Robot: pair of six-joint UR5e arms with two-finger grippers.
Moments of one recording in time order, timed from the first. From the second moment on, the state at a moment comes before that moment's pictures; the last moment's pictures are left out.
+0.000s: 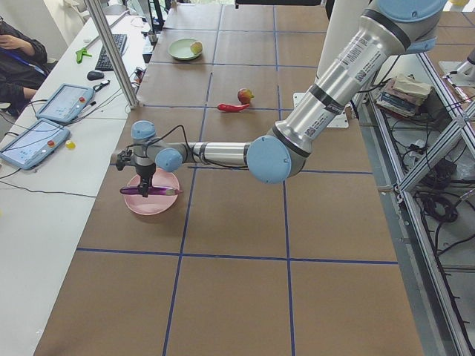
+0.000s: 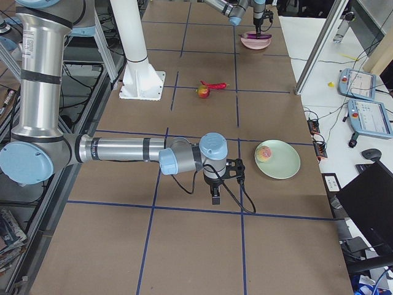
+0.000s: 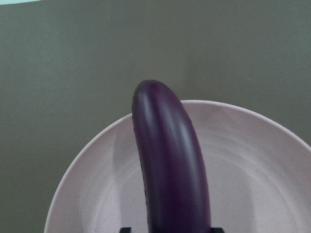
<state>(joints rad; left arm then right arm) -1.12 -2.24 -0.86 -2.12 -2.05 -0.62 1.46 -1.70 1.74 -1.36 2.32 0.15</state>
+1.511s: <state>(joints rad) -1.25 -2.11 -1.12 -2.04 -2.33 -0.57 0.62 -1.02 1.89 -1.70 1.94 1.07</state>
